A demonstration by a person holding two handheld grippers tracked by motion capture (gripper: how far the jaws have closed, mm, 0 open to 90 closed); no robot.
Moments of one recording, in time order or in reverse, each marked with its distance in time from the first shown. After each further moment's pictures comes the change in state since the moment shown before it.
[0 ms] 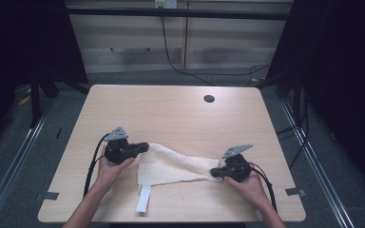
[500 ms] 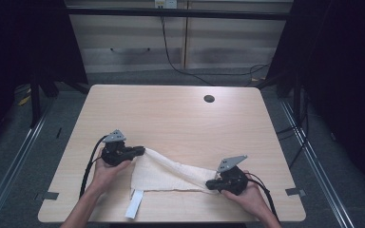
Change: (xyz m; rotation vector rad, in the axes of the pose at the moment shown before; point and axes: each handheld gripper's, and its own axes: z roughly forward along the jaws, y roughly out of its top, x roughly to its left) left arm 0.011 -0.013 -0.004 0.072 0.022 0.003; right arm 0.035 -0.008 0.000 0.033 0.052 -0.113
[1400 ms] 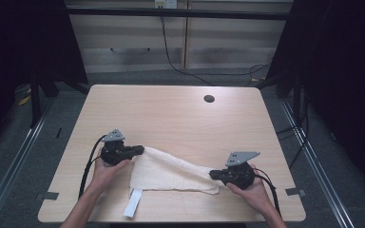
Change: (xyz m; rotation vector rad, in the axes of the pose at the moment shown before) left arm 0.004 -0.003 0.000 0.000 -0.005 -0.010; right arm -0.004 0.002 -0.023 -0.151 -0.054 -0.037
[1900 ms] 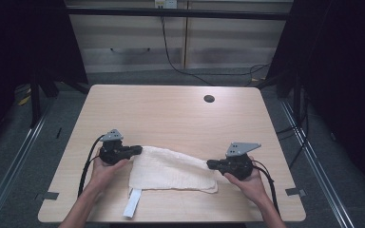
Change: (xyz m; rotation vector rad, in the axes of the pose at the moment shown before) left arm 0.009 -0.003 -0.001 0.005 0.006 -0.011; right arm -0.012 0.019 0.000 -0.096 -0.006 -0.002
